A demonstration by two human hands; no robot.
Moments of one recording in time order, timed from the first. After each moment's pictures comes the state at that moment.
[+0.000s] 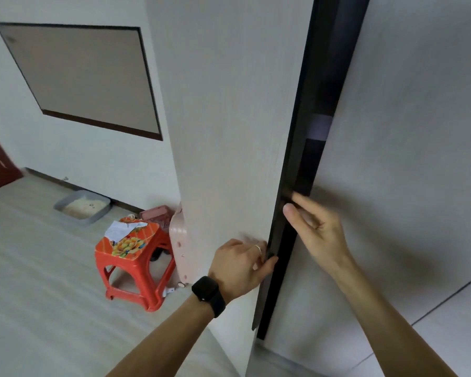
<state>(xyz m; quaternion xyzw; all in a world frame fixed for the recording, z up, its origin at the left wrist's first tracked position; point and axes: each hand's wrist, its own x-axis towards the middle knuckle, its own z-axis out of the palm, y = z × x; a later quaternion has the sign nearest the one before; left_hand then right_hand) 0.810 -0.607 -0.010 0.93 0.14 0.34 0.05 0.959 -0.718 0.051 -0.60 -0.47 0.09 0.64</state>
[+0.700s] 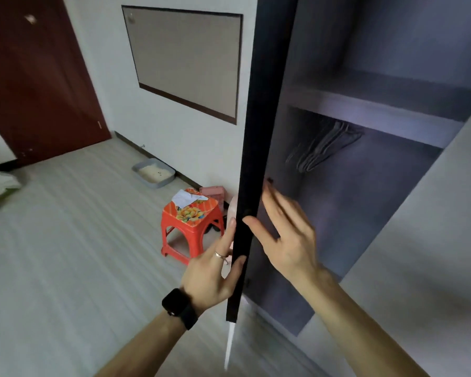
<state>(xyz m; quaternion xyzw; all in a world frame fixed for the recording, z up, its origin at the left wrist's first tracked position) 0.598 -0.589 -0.043 0.84 0.27 0.44 0.16 0.771 -0.630 0.030 -0.49 -0.65 -0.28 0.51</state>
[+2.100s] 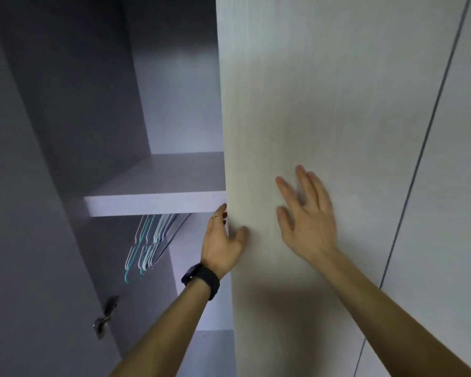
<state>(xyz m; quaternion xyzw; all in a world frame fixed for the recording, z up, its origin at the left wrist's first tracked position) 0.990 -0.595 0.114 0.81 0.13 0.32 0.47 1.100 -0.769 0.139 -0.77 -0.35 -0.46 0.26</state>
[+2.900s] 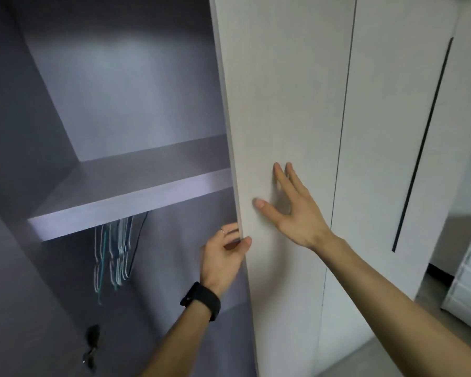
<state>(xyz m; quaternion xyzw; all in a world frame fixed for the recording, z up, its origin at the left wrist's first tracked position) 0.910 -0.594 0.095 0.75 -0.03 0.19 0.64 0.974 -0.772 0.139 -0.86 -0.21 -0.23 0.41</state>
